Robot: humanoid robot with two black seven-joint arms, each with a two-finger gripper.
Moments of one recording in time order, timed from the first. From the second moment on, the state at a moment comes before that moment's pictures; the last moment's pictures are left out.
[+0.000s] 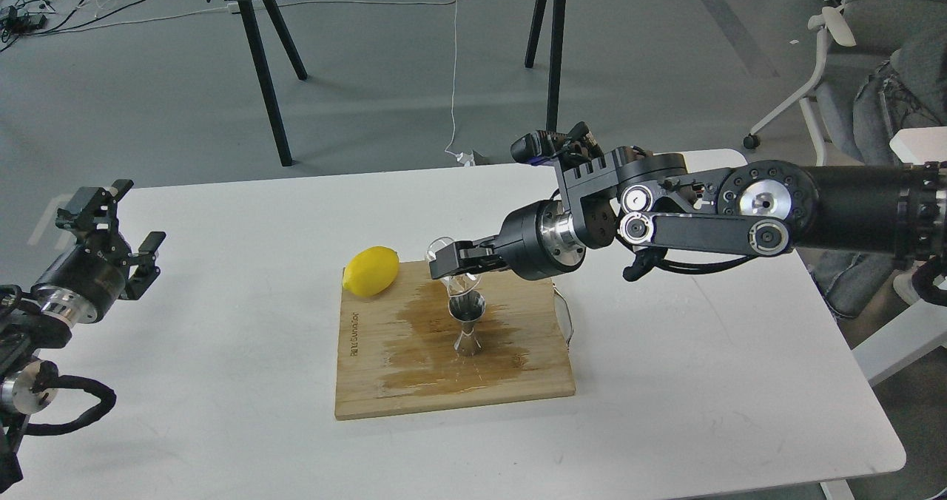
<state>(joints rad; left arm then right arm) -0.57 0.40 -0.79 -0.35 0.52 -0.49 -0.49 1.37 -0.36 -0.20 1.34 -0.65 0.30 -0.10</state>
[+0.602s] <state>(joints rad) -0.57 0.39 -0.79 -0.34 0.52 -0.49 -0.49 1.05 -0.53 0.24 1.32 -0.37 0.23 -0.10</state>
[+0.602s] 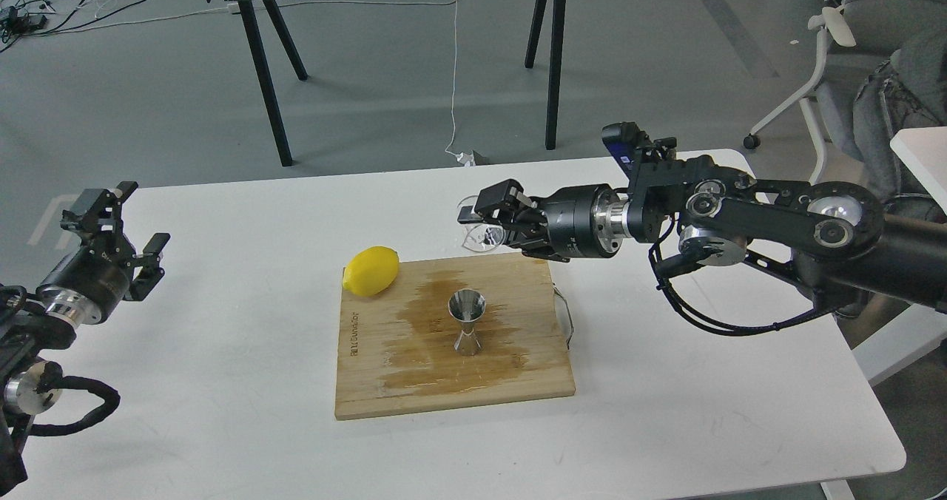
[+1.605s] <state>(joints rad) -0.58 0.37 -0.79 -0.34 0.52 -0.49 -0.49 0.23 -0.54 1.30 1.15 0.52 0.00 -0.11</state>
